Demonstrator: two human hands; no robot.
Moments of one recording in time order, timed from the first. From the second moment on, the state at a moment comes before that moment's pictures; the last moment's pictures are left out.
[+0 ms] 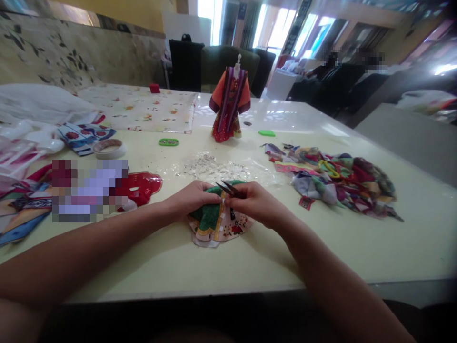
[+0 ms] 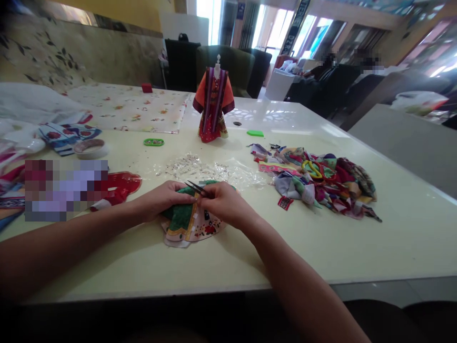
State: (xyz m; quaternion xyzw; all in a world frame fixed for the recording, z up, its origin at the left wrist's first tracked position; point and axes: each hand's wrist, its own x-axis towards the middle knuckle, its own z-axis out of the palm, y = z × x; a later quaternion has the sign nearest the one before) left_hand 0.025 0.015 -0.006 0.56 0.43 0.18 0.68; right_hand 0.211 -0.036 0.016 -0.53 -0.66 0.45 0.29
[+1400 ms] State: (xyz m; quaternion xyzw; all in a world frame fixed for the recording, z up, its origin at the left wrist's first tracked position) left_hand 0.025 0.011 -0.010 0.61 0.39 0.19 0.67; right_hand 0.207 -0.033 0.019 -0.57 -0.50 0.60 0.25
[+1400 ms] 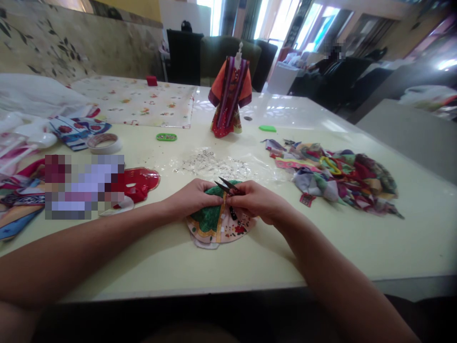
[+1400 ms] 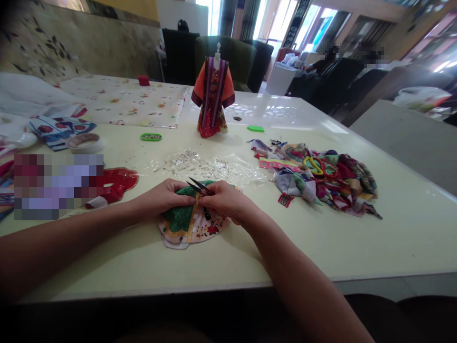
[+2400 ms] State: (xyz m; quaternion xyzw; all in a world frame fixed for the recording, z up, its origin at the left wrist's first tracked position) left_hand 0.025 0.012 -0.017 0.65 0.38 0.20 0.62; right_hand 0.205 -0.032 0.017 -0.59 -0.48 0.61 0.24
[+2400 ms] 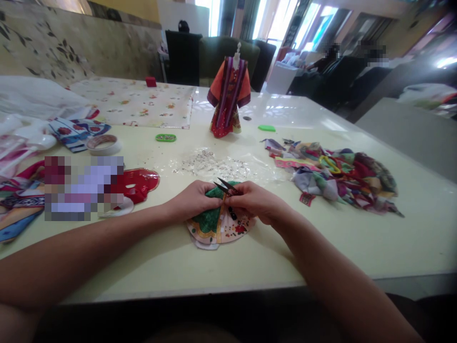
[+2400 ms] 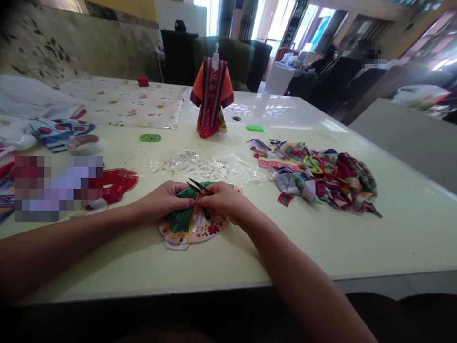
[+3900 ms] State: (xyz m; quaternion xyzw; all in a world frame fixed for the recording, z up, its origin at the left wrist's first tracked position) left_hand 0.025 0.016 -0.013 0.56 0.41 0.18 0.69; right_hand 0.213 -0.029 0.010 -0.53 -0.73 0.35 0.24
